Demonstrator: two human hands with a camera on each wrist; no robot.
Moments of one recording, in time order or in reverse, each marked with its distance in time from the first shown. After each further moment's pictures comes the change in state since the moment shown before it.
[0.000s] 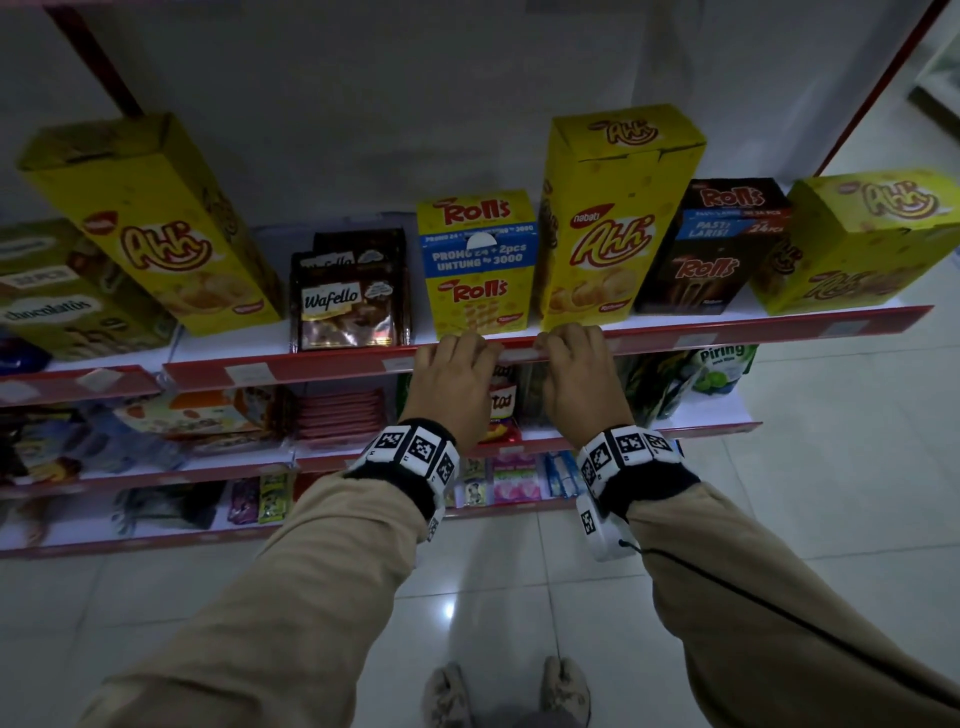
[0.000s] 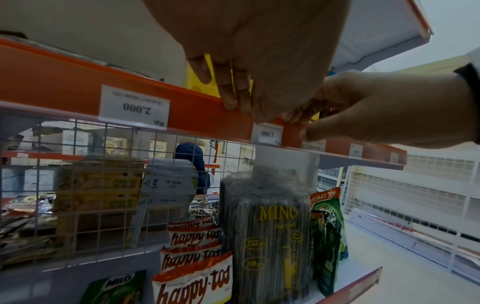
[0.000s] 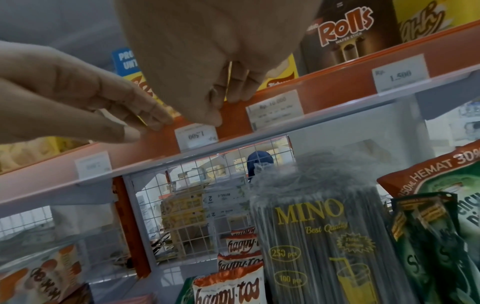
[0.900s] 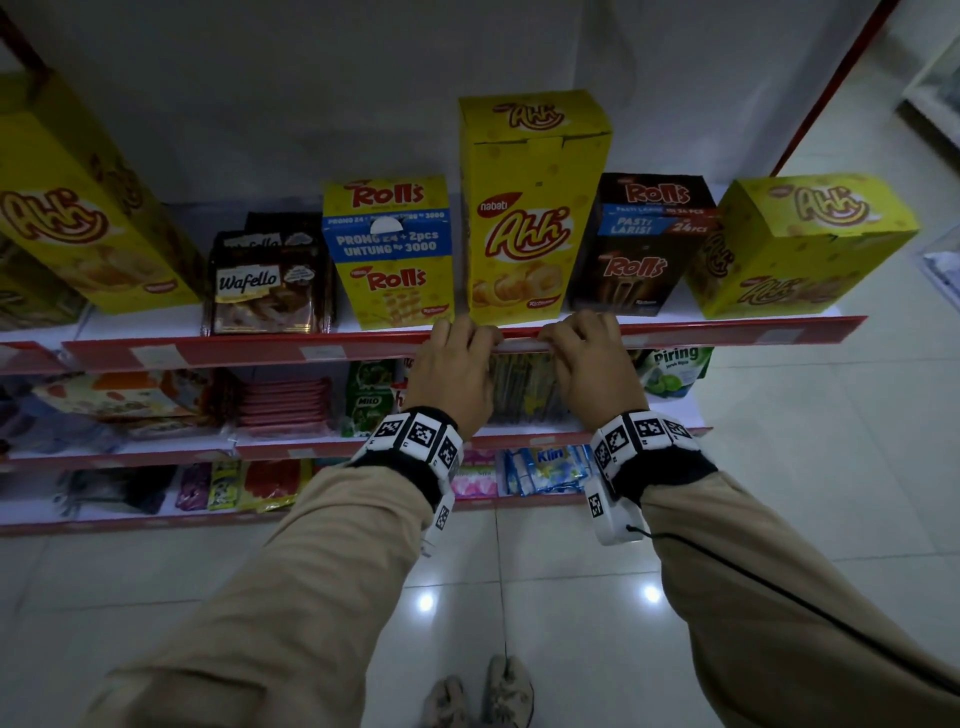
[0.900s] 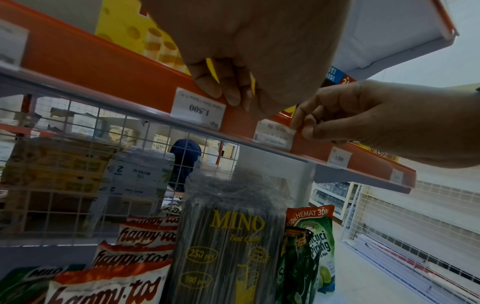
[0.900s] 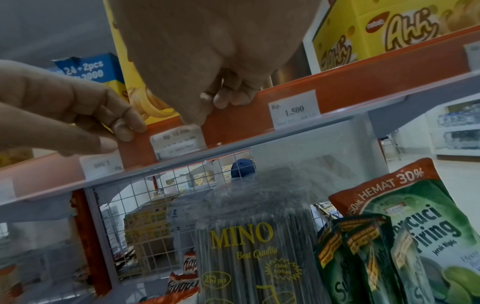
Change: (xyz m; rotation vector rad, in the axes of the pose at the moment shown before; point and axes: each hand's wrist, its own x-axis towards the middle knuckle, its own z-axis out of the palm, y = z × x) left_hand 0.040 0.081 0.014 -0.175 0.069 -0.080; right_hand -0.006 0.100 -0.028 0.063 -0.075 -0.011
